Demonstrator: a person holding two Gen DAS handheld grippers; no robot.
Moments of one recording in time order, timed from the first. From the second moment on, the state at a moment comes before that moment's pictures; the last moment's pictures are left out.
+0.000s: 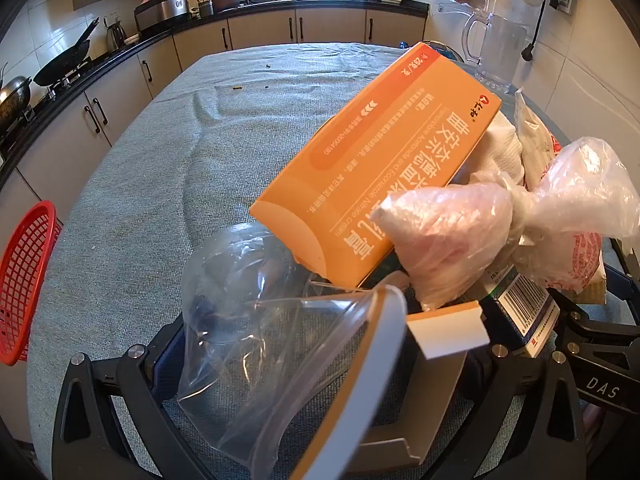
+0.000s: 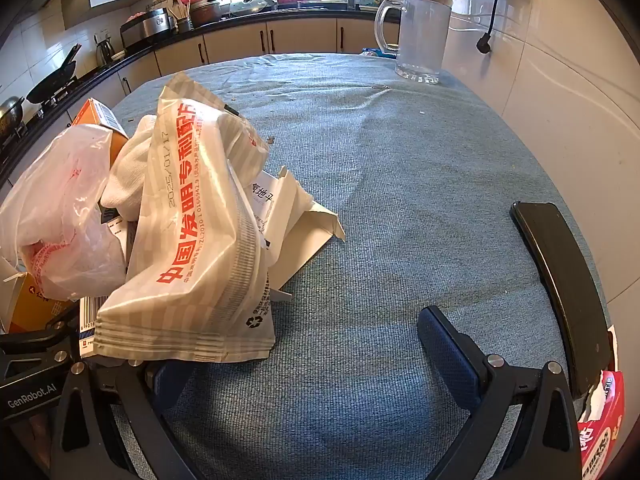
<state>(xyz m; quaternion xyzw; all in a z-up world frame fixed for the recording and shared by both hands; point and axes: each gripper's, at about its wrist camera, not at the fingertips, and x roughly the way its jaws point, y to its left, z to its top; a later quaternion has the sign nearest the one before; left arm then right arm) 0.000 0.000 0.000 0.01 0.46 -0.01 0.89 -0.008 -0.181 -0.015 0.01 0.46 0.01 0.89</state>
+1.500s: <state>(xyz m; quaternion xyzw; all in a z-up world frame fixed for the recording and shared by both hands) -0.259 0.106 0.051 0.00 0.24 0.11 0.96 -0.245 -0.095 0.078 -0.02 0.25 0.05 0.97</state>
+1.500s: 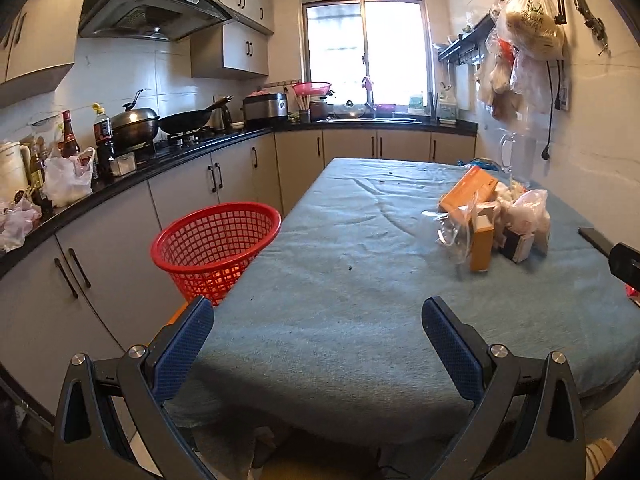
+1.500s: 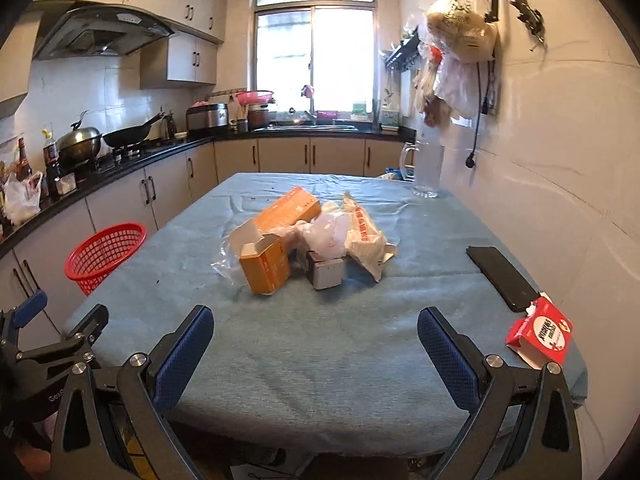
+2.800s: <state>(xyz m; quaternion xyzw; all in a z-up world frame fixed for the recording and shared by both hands) -0.254 0.108 0.036 0.01 0.26 0.11 0.96 -0.236 -0.087 0.057 -0.03 0.29 0.06 0.95</state>
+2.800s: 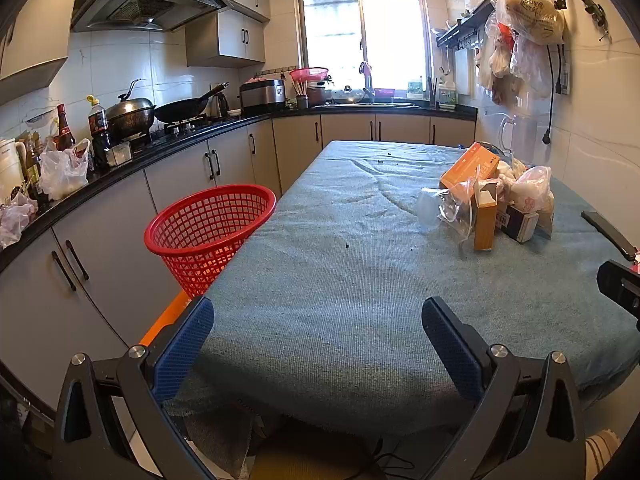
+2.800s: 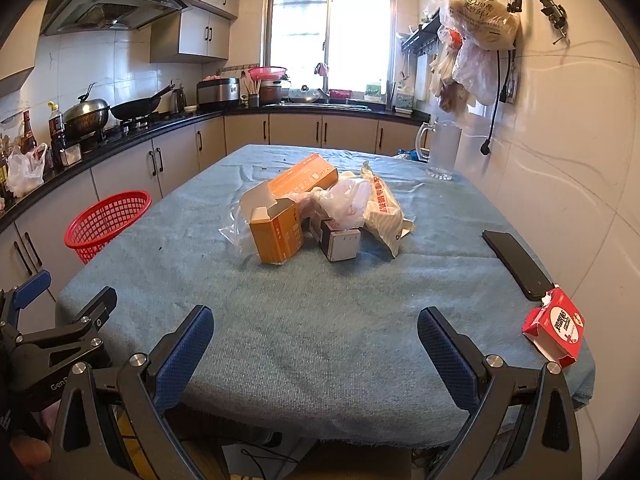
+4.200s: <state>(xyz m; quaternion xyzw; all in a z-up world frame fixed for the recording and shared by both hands) -0.134 0.072 0.050 -0.01 0.35 -0.11 0.93 -0.173 -0.153 0.048 0.07 0.34 0.10 0.93</state>
